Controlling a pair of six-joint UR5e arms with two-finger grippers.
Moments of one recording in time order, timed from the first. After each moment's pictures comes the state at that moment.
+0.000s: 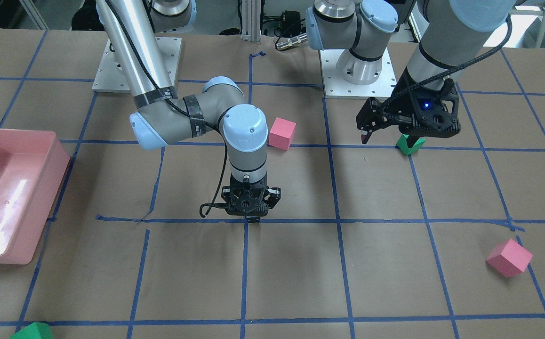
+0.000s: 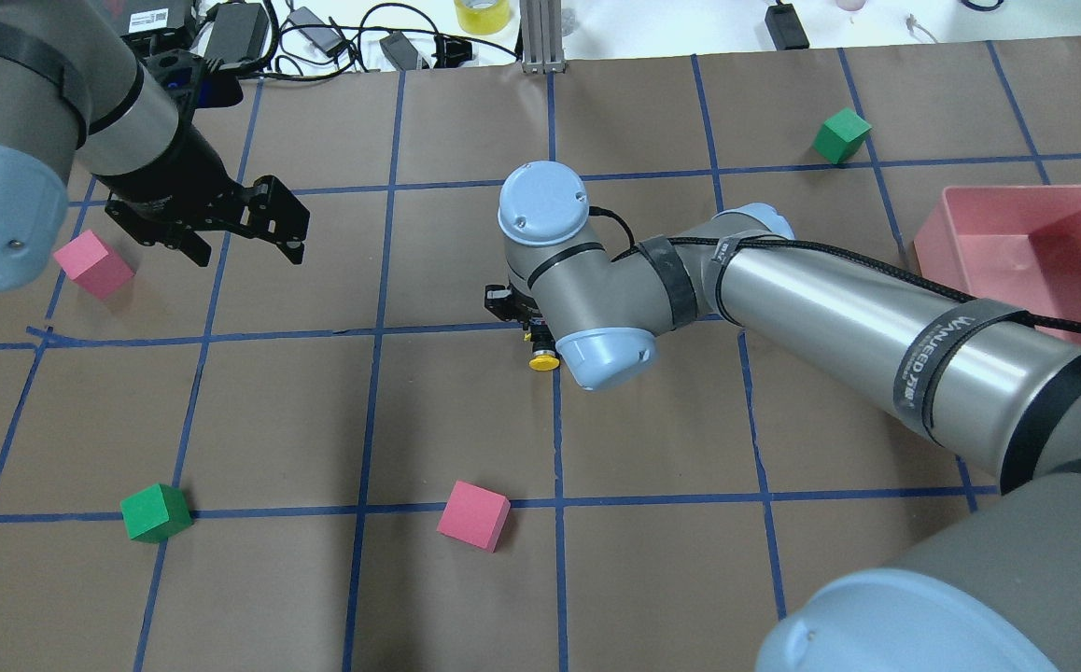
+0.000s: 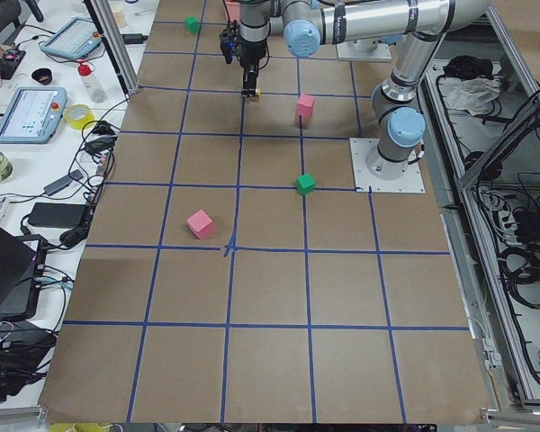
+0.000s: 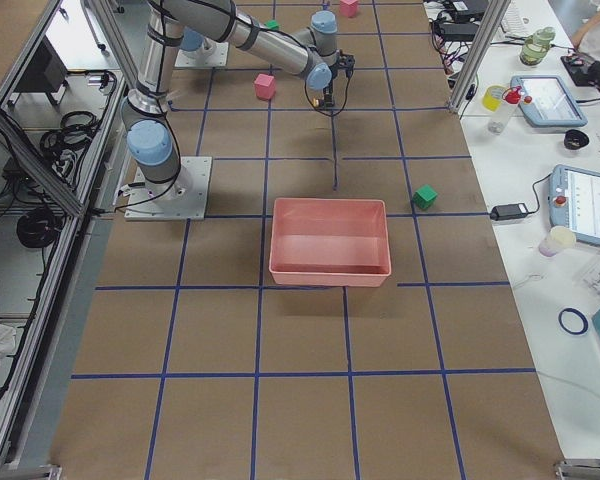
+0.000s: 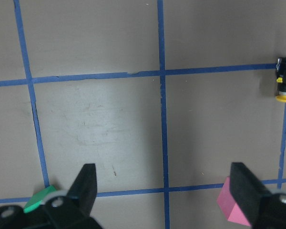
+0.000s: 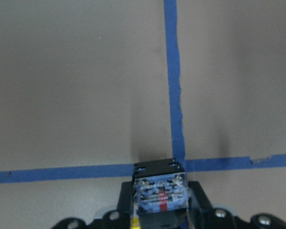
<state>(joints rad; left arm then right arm) -1.48 -1.55 -1.72 -1.41 1.53 0.13 1.99 -1.05 1.74 -2.40 -1.57 0.48</state>
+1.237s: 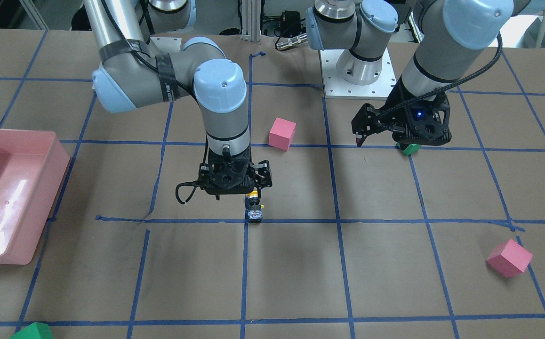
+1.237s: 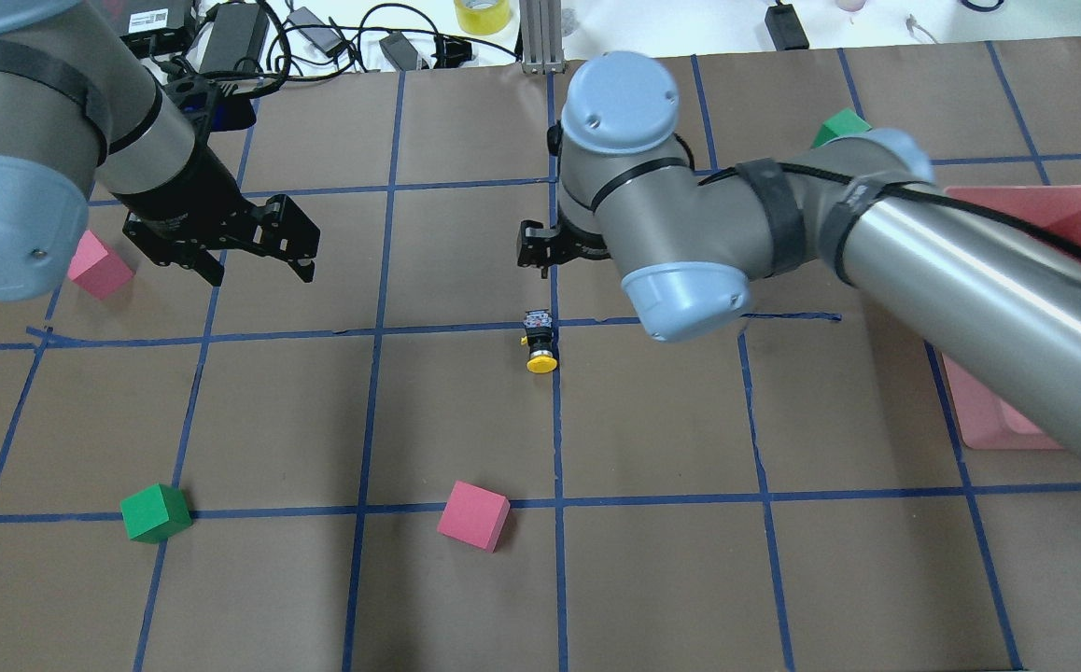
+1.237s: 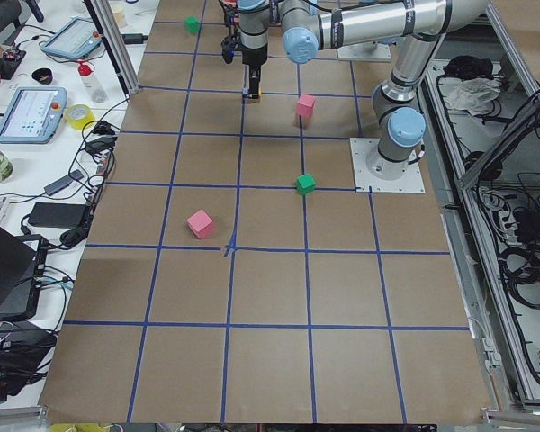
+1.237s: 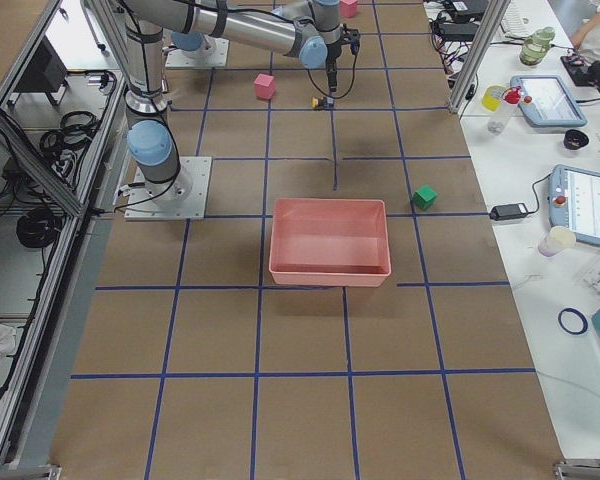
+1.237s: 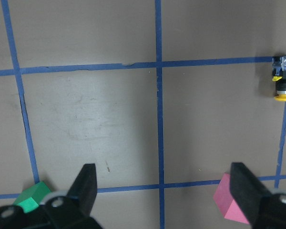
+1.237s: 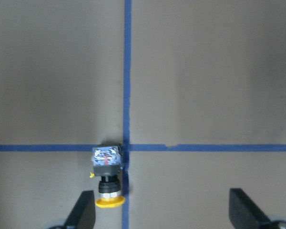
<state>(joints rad) -1.48 -1.57 -1.75 -1.41 1.52 0.12 1.86 -1.34 1.73 -2.12 -1.55 0.29</state>
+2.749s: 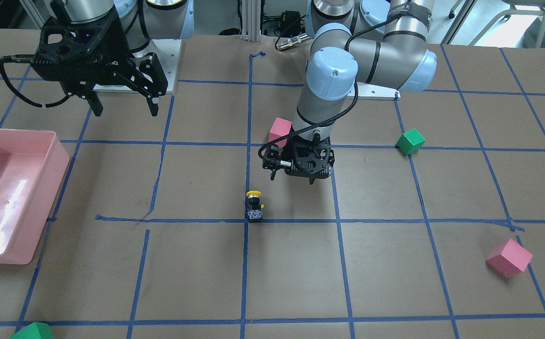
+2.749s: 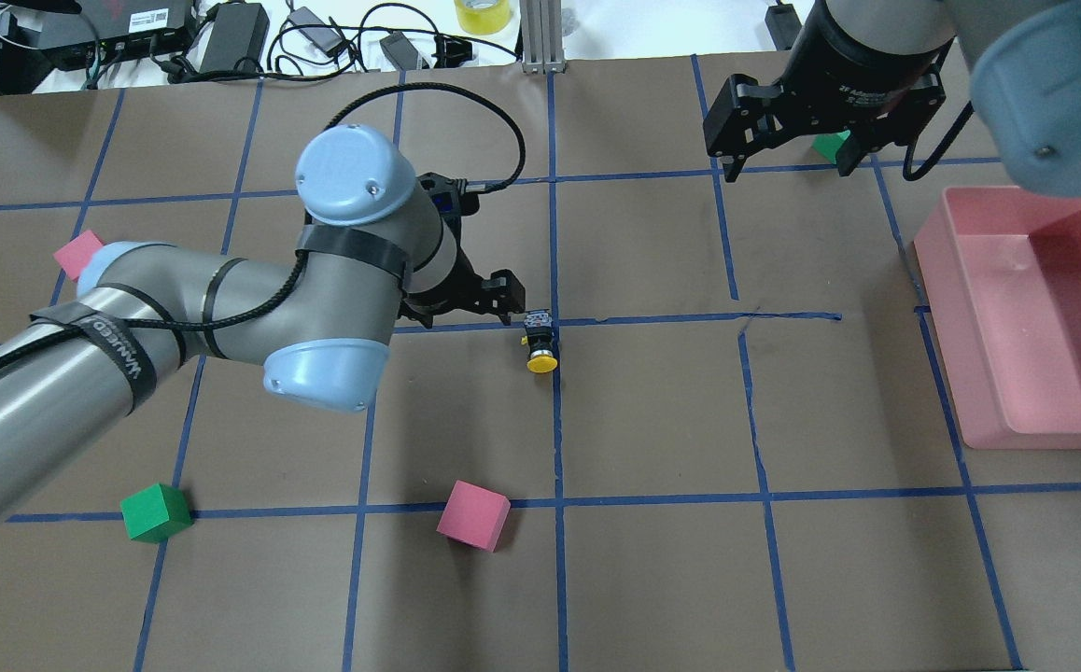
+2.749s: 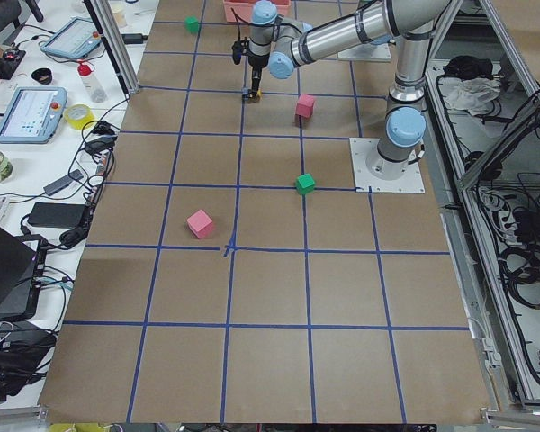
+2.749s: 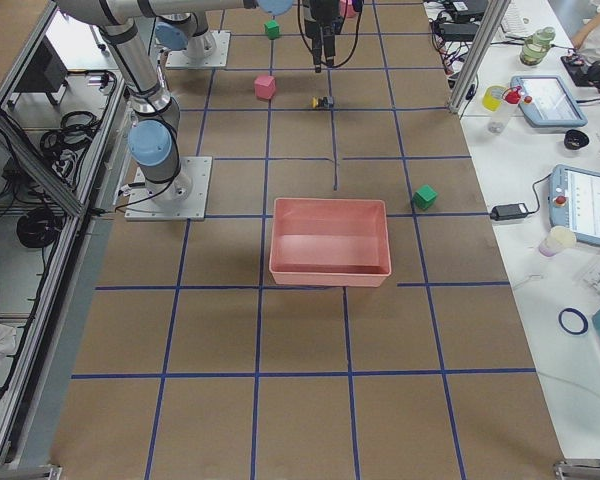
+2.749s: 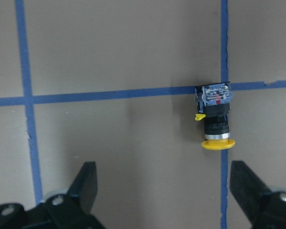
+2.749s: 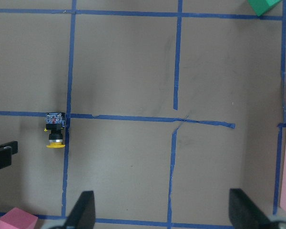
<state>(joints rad) -1.85 -1.82 -1.94 -0.82 1.49 -0.24 1.64 -1.61 1.54 -1.67 -1.55 -0.02</state>
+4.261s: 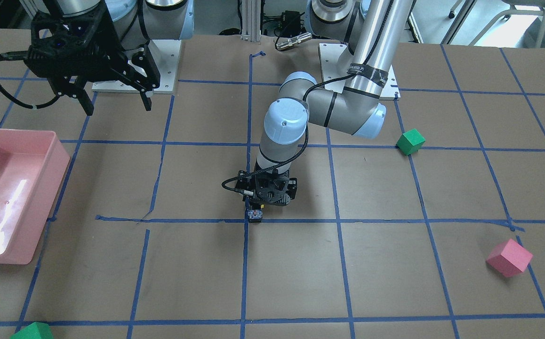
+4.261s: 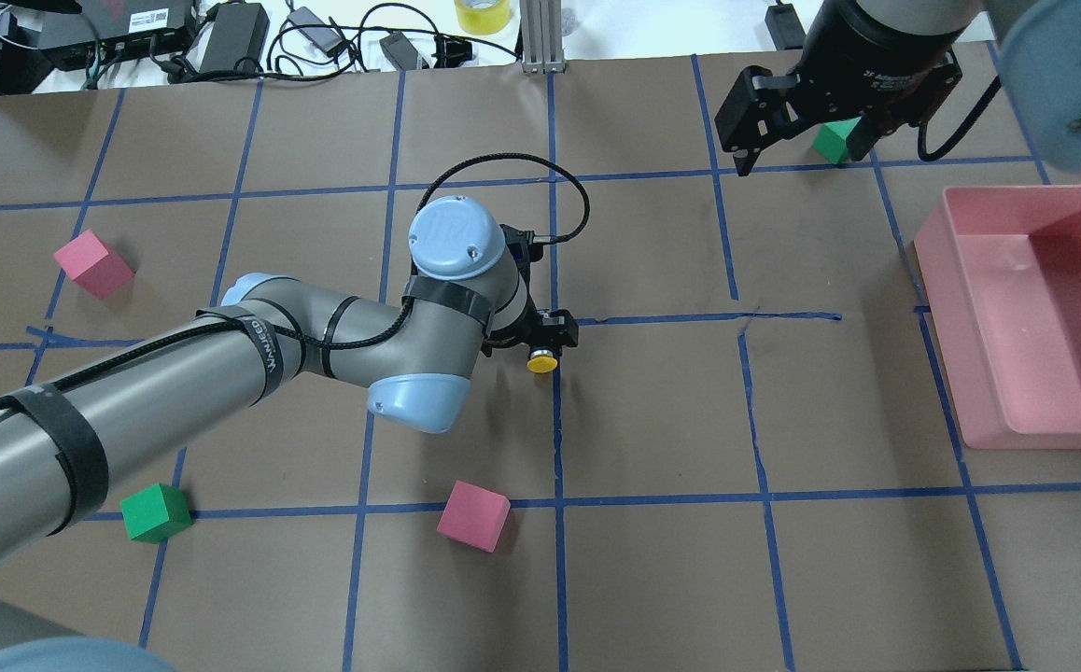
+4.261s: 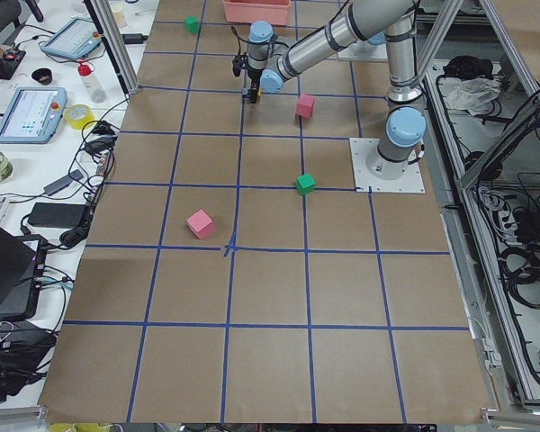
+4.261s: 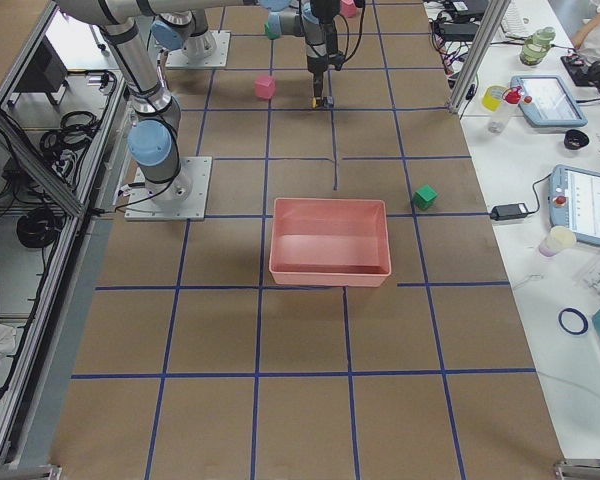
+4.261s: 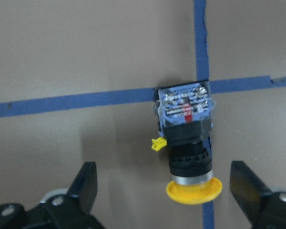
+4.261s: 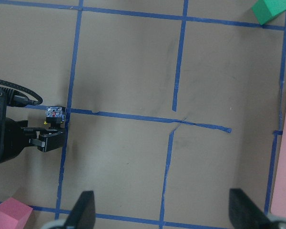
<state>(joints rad) -1.90 -2.01 -1.93 -0.64 1.49 -0.27 1.63 -1.60 1.52 -1.64 -1.54 -0.06</state>
